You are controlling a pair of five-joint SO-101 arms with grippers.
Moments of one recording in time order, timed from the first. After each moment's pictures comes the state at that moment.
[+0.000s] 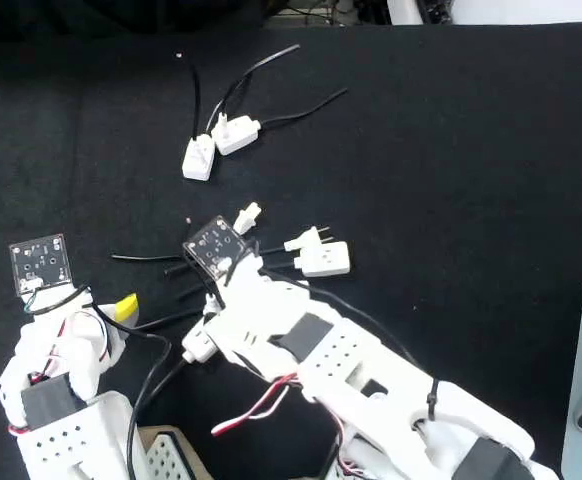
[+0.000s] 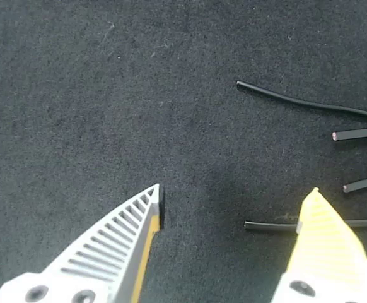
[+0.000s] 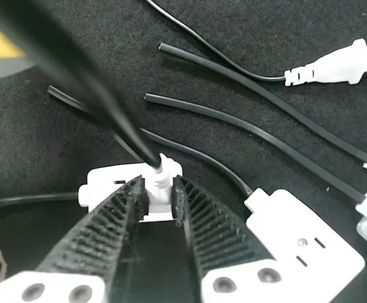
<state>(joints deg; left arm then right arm) -29.8 -91.9 82.2 70.1 -9.5 -48.7 -35.0 67.3 31.9 -5.5</state>
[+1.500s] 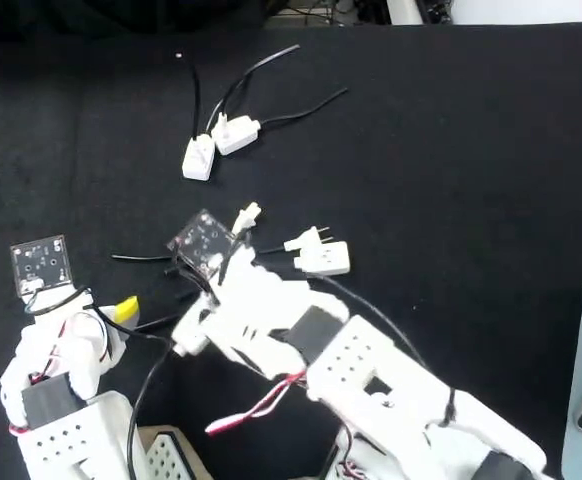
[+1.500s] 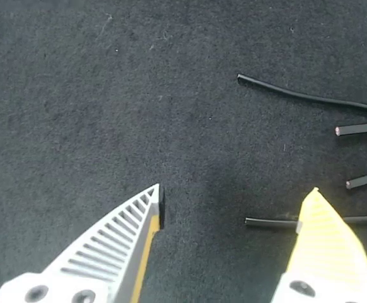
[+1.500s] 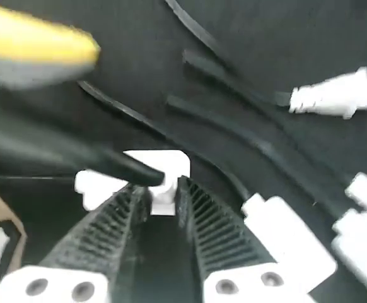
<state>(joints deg) -30.1 -91.9 83.0 70.1 -9.5 -47.7 -41.1 56.1 47.3 0.7</state>
